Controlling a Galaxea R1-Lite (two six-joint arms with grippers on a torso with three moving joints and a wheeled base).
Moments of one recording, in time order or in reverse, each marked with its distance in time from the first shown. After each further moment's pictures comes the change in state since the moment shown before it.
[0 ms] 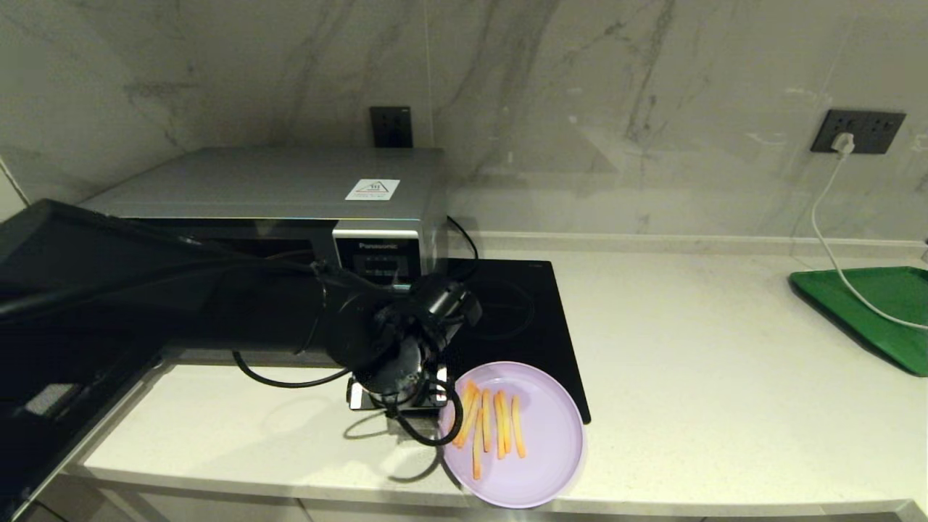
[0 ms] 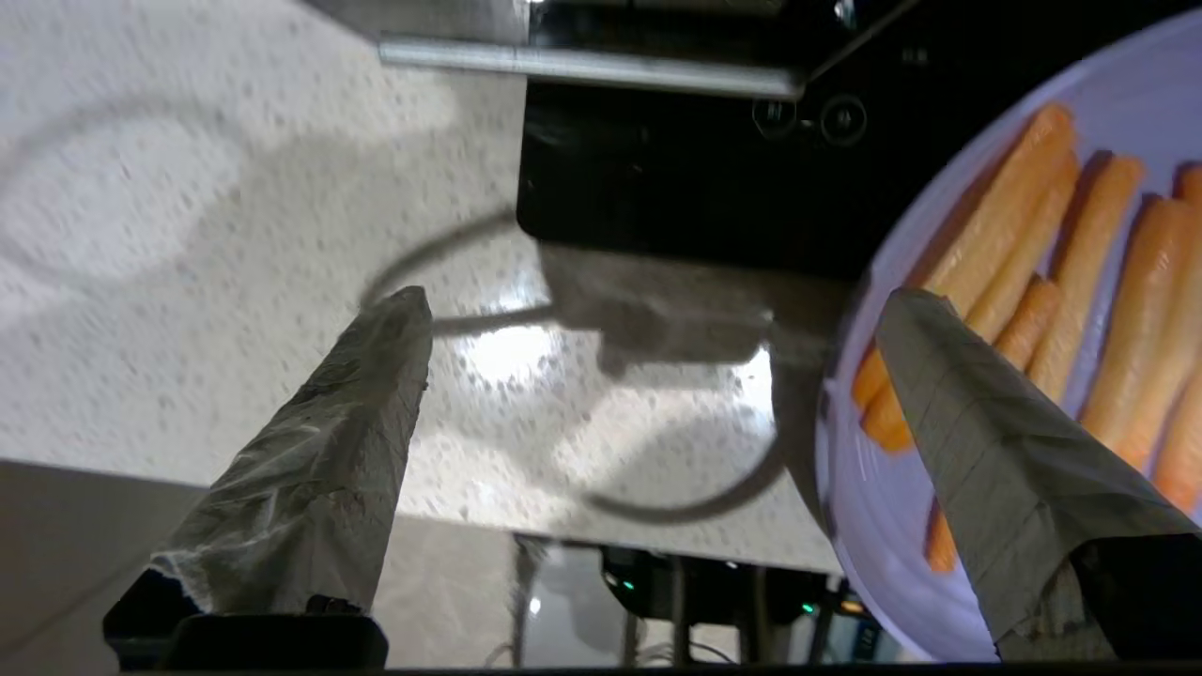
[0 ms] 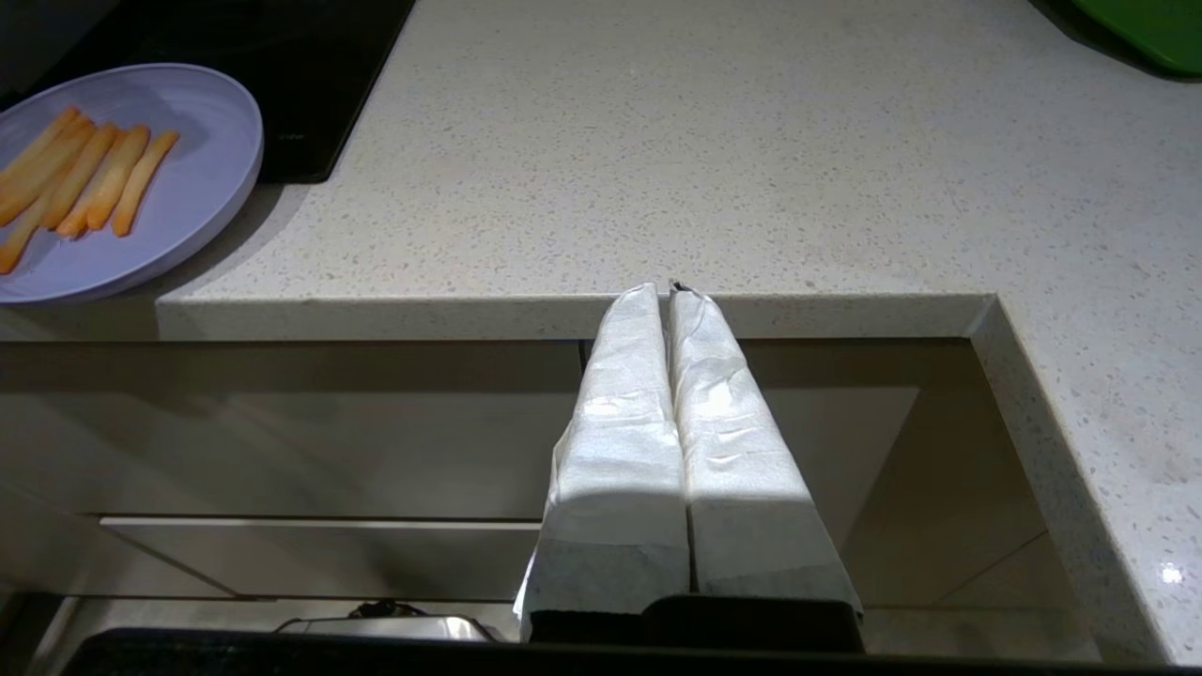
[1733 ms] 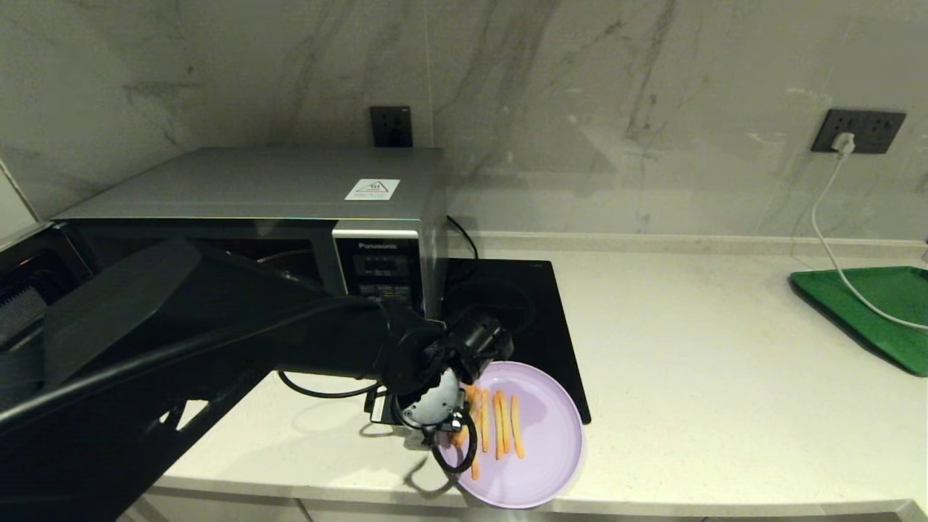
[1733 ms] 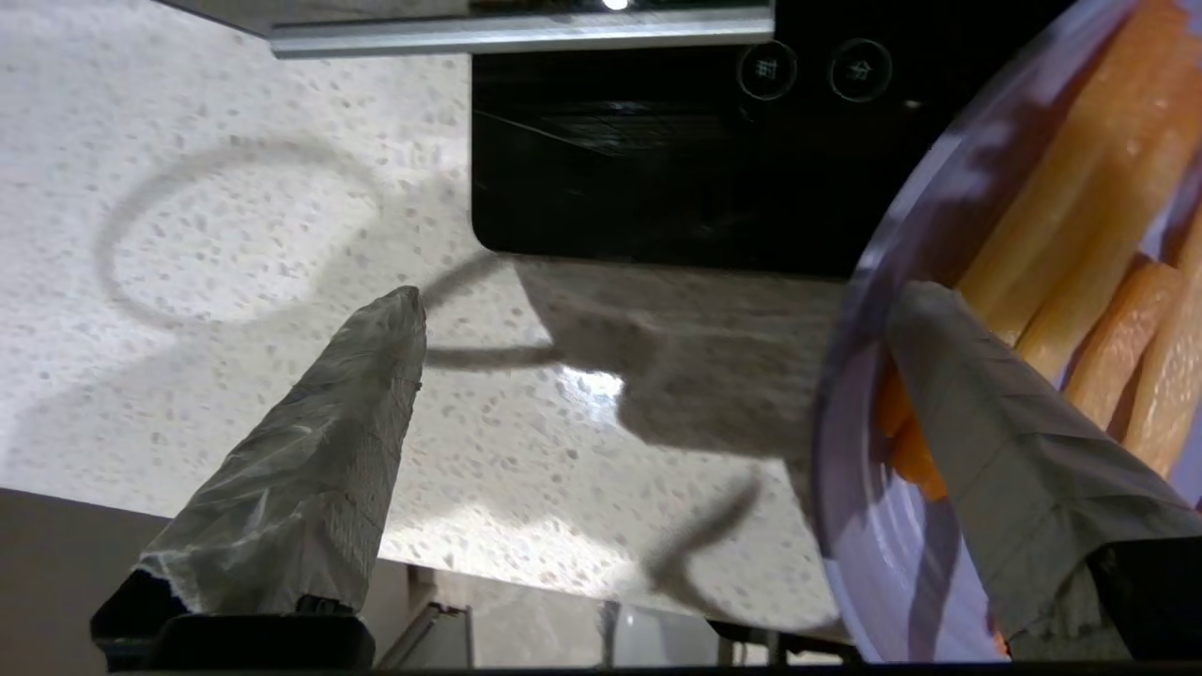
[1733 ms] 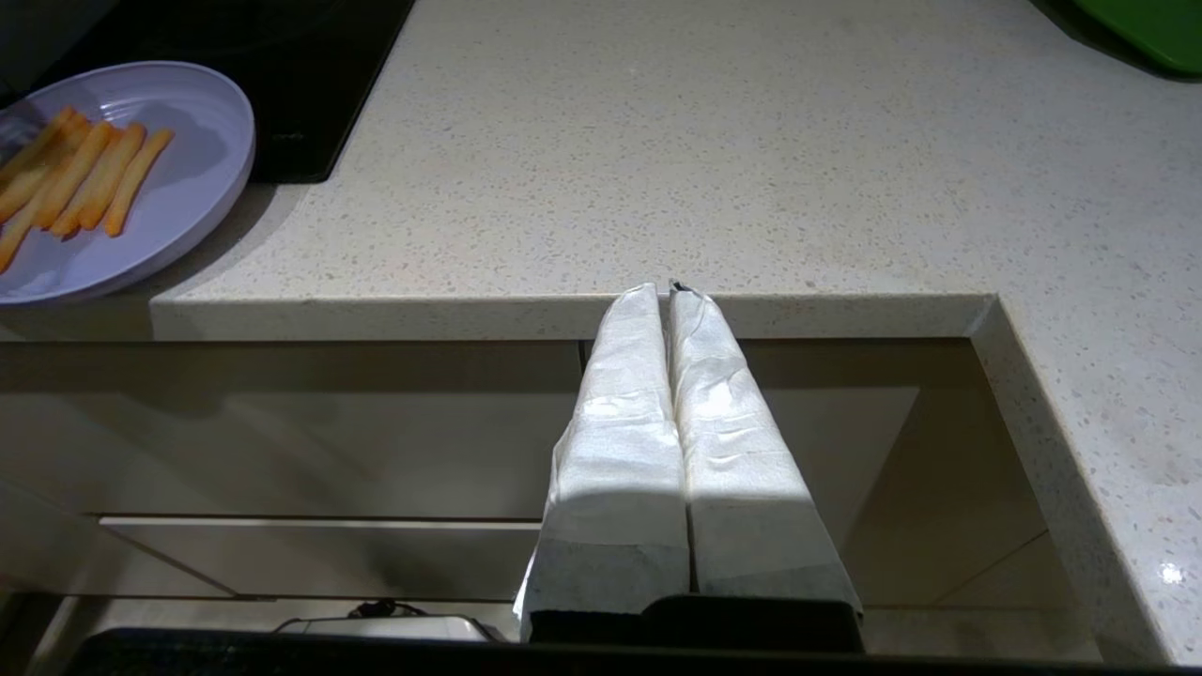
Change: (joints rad) left arm -0.058 0.122 -0.034 0.000 0.118 0.048; right arm 0.000 0.000 0.000 0.000 0.000 0.000
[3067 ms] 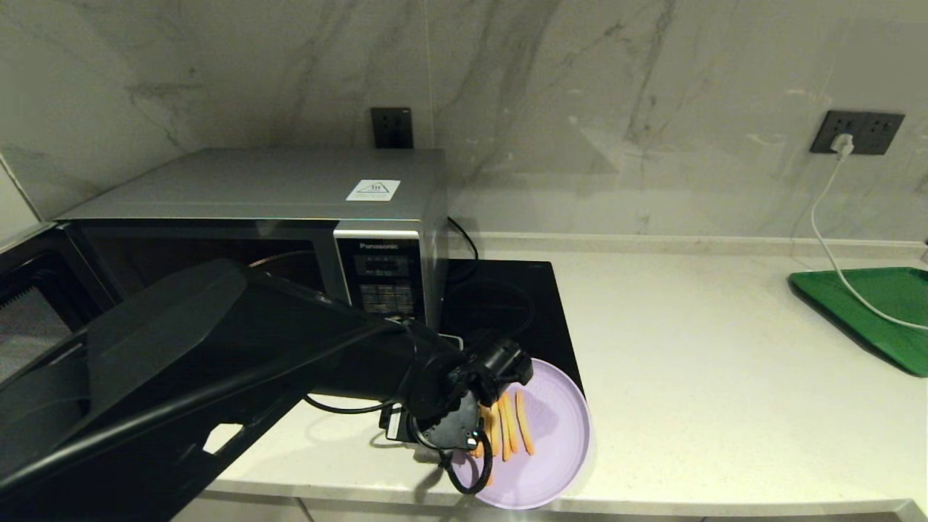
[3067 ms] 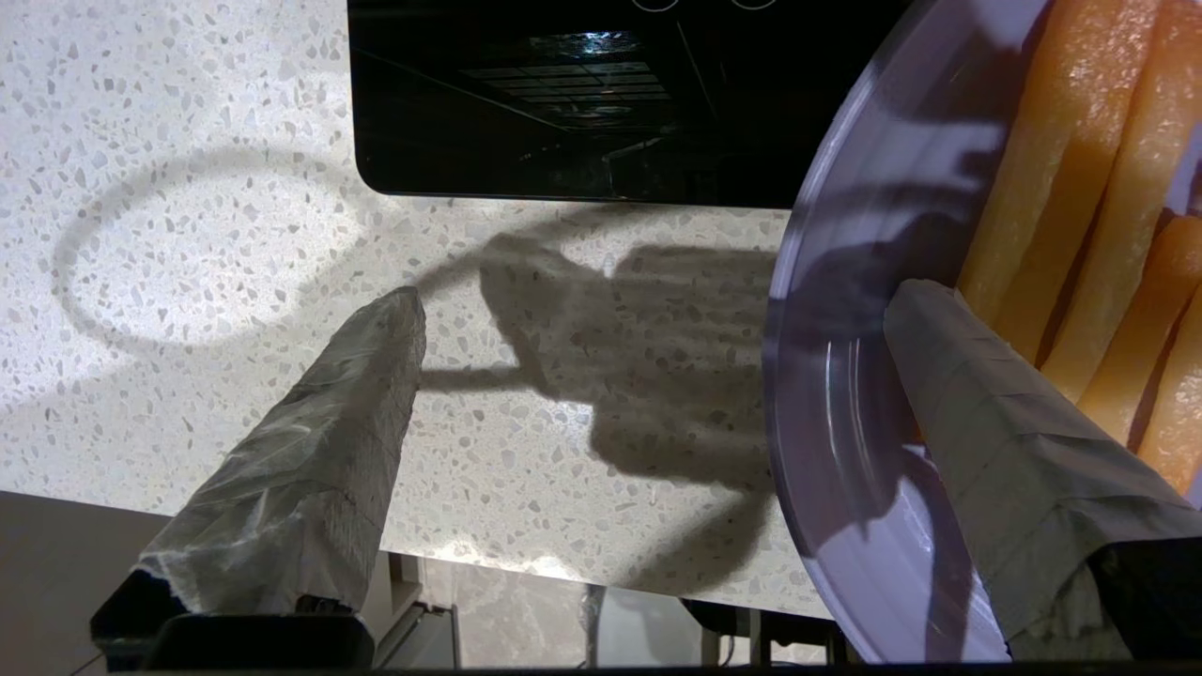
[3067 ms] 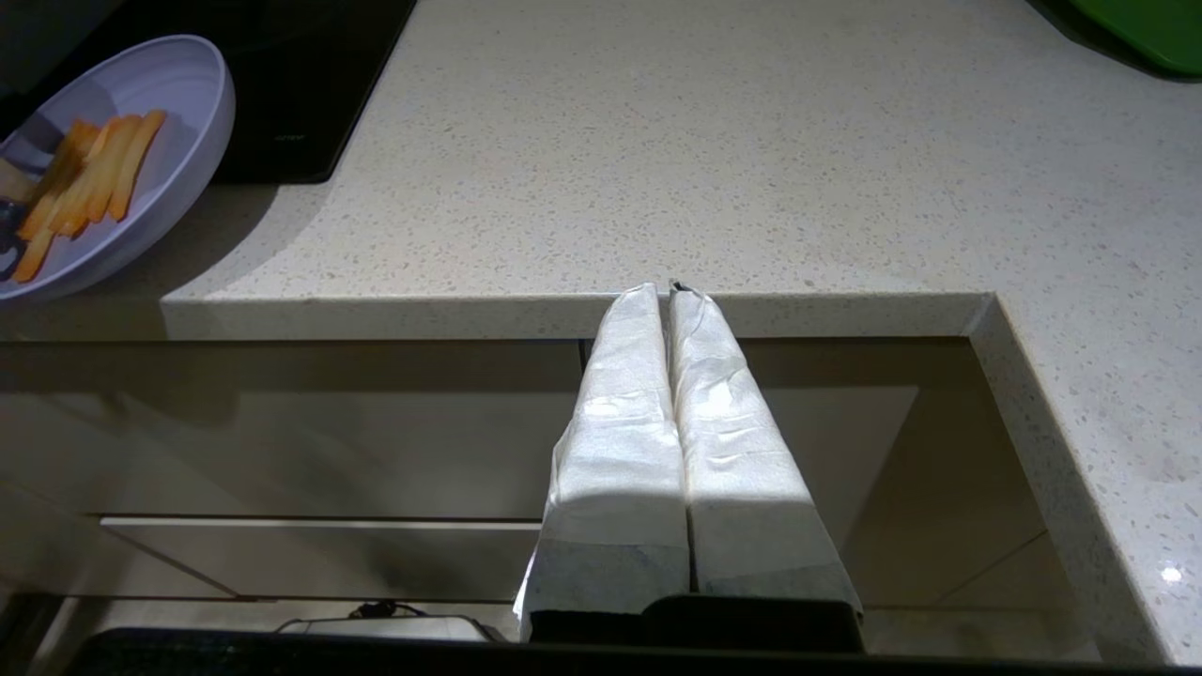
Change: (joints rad) left arm -0.045 0.052 0.010 -0.010 -0.014 -0.047; right arm 0.000 0.000 0.000 0.000 0.000 0.000
